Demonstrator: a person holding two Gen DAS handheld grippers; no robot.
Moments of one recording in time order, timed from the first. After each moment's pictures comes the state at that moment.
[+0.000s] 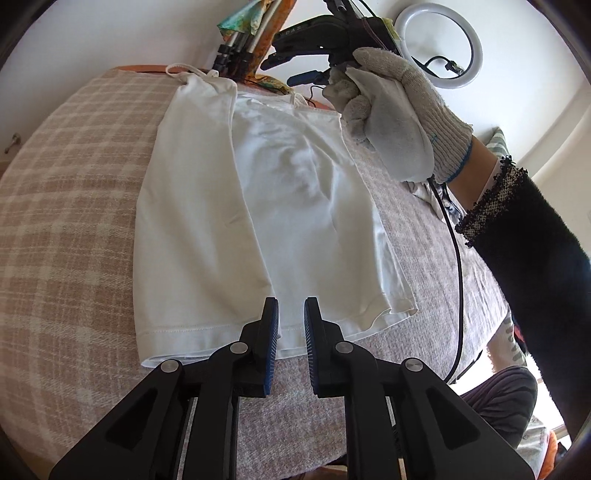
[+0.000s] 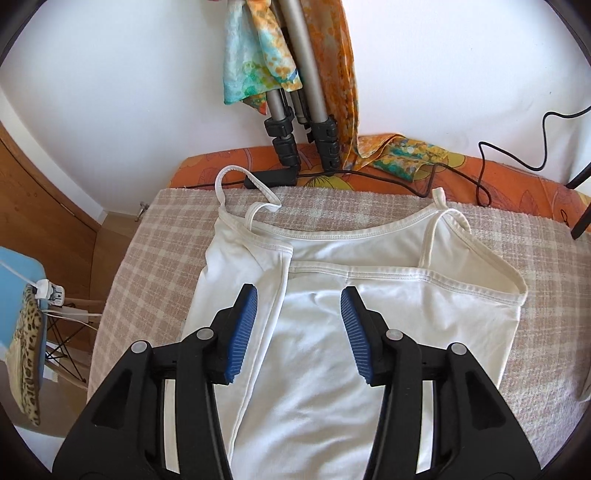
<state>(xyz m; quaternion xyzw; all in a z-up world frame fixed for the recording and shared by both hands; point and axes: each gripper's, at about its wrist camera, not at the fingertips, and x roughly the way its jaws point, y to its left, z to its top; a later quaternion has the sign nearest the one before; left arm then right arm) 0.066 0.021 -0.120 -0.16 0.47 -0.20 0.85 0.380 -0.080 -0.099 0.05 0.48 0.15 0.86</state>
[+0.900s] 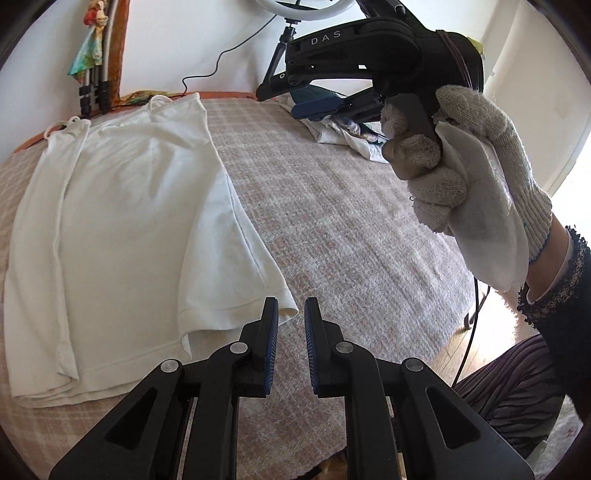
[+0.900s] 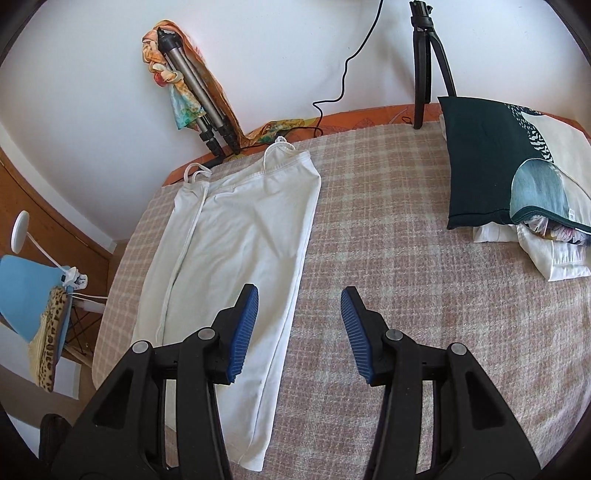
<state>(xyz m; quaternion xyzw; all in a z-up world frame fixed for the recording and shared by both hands) 0.055 -0.131 -0.115 -0.01 0.45 -0.28 0.85 0.223 -0.277 -0.096 0.15 0.45 0.13 0.87</state>
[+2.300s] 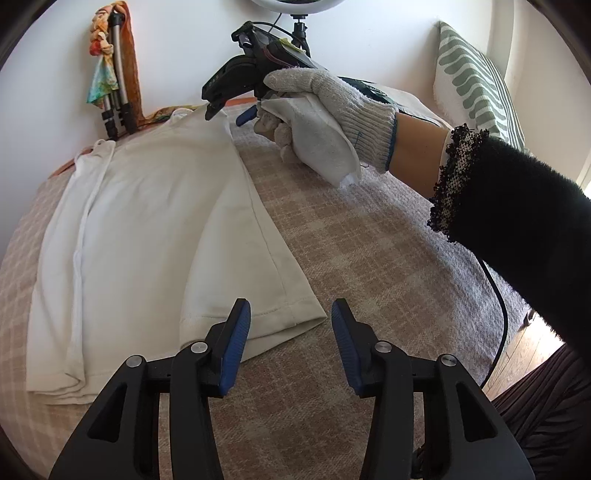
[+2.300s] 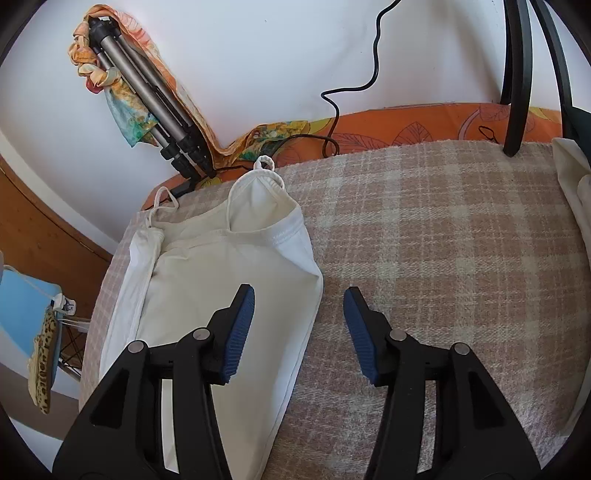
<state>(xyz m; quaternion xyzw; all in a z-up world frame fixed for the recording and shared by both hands) 0.047 -0.174 -0.133 0.07 0.43 -0.20 0.88 0.384 -0.254 -0.174 0.15 0.46 0.18 0.86</state>
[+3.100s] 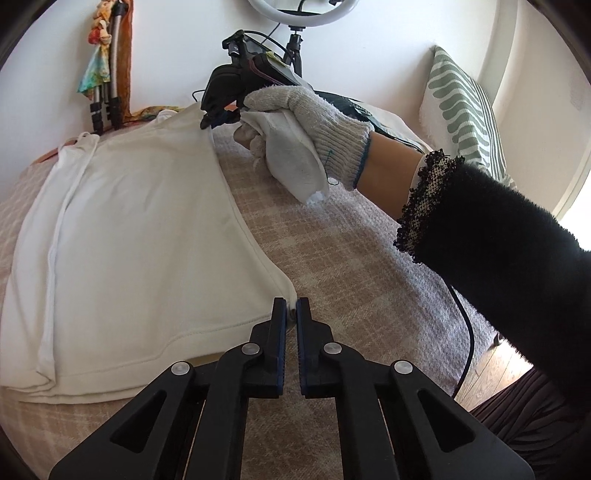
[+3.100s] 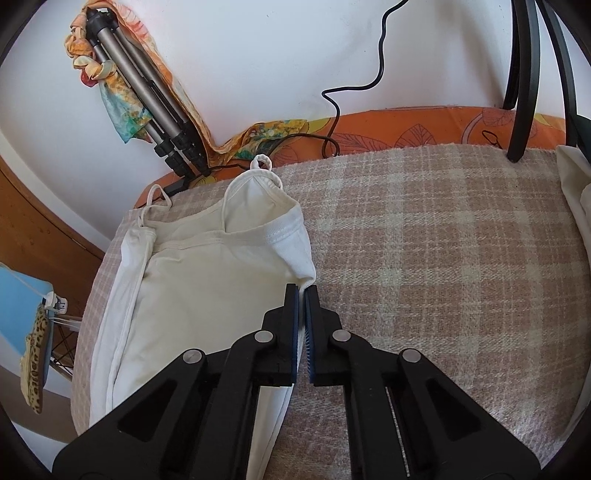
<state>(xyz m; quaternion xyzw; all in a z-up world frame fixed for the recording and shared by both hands) 0.045 -0.169 -0.120 -0.01 0.41 -0.23 0.88 0.387 -0.252 -0.175 0.16 0.45 0.18 0.86</state>
